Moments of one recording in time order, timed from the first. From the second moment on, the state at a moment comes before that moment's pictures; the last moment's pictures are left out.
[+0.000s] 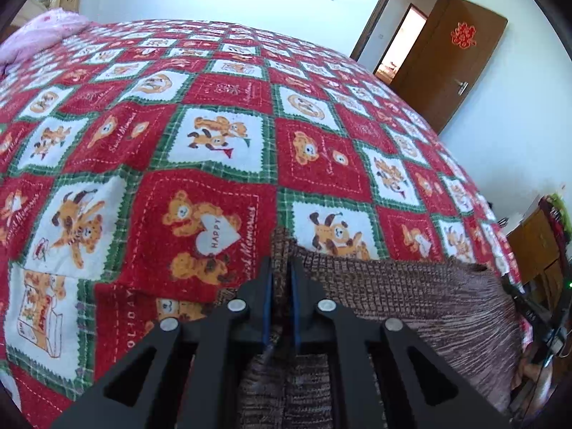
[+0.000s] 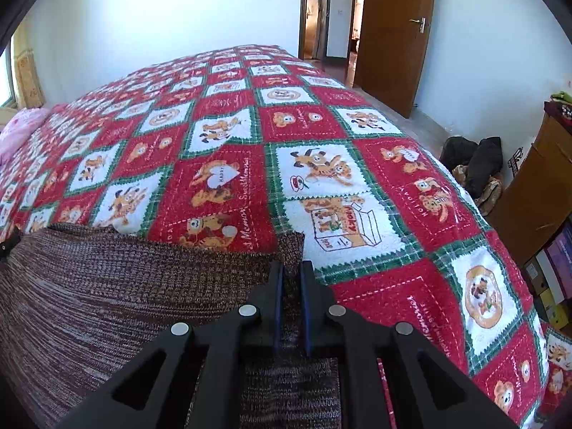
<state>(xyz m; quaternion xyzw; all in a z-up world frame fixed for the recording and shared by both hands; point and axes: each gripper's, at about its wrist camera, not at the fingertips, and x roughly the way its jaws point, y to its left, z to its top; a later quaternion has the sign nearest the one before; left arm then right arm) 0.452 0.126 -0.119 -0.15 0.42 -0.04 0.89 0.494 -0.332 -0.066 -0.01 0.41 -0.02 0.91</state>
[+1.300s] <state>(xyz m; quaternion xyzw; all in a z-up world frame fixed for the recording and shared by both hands) 0.290 -0.009 -0.120 0.11 0.38 -0.02 0.92 0.300 -0.292 -0.070 0.07 0.46 0.03 0.88</state>
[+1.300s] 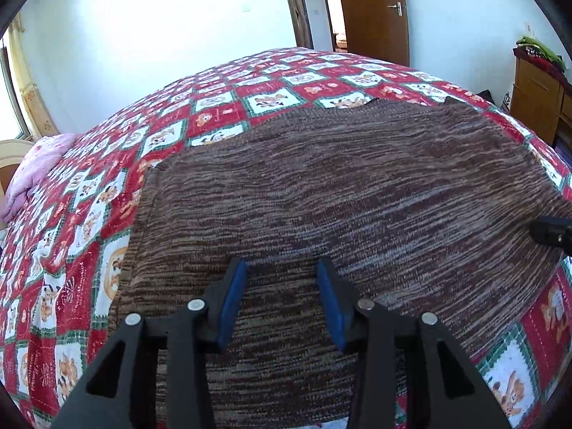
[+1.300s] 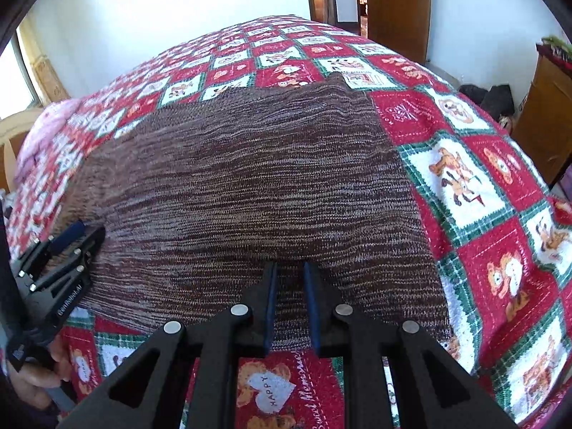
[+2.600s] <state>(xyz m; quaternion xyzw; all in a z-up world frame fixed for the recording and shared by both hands) 0.231 0.122 -0.110 -0.16 0.40 0.08 0.90 0.282 -0.248 -0.051 0.13 0.43 0.10 0.89</state>
